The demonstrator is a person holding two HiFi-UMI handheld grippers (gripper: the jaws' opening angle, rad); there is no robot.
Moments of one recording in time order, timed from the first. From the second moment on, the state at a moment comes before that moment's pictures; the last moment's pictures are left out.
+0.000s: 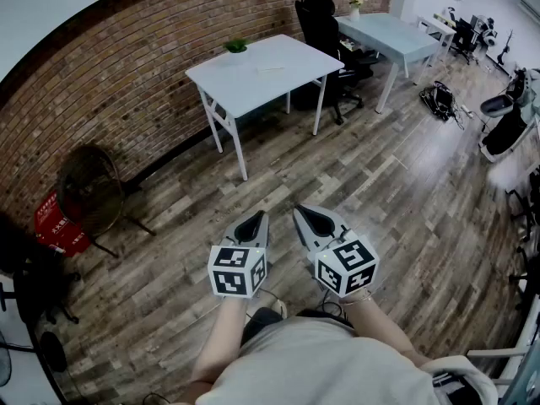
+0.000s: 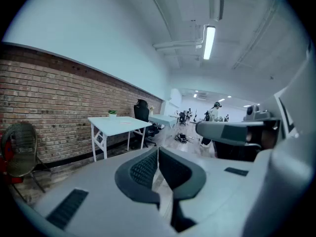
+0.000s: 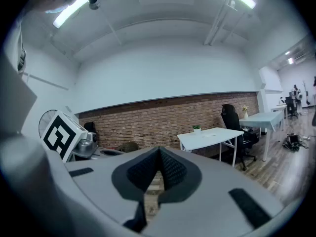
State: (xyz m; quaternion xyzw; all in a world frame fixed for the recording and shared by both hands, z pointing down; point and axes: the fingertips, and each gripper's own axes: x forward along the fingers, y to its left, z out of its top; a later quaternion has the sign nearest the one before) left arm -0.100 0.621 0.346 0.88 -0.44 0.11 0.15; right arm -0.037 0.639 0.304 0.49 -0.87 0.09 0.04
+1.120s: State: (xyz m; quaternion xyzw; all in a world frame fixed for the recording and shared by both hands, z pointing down) left arm -0.099 0.604 0.374 0.91 -0.36 0.13 0.16; right arm -0.051 0.625 0.345 0.48 -0.86 0.16 0.02
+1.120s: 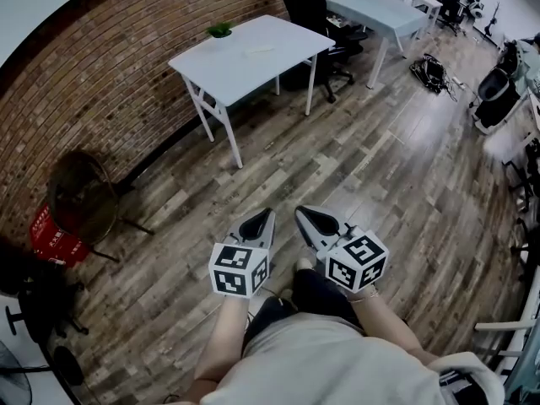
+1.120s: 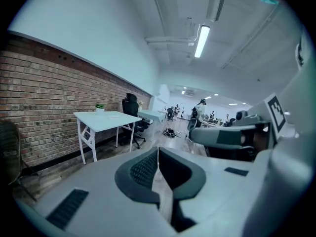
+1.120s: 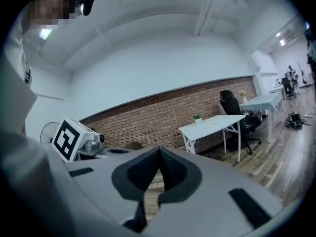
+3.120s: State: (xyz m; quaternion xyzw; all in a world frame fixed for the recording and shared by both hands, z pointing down) left arm 0.017 0.204 0.422 0.88 -0.38 0.18 0.20; right arm 0.099 0.218 0.389 0.47 -0.86 0.21 0.03
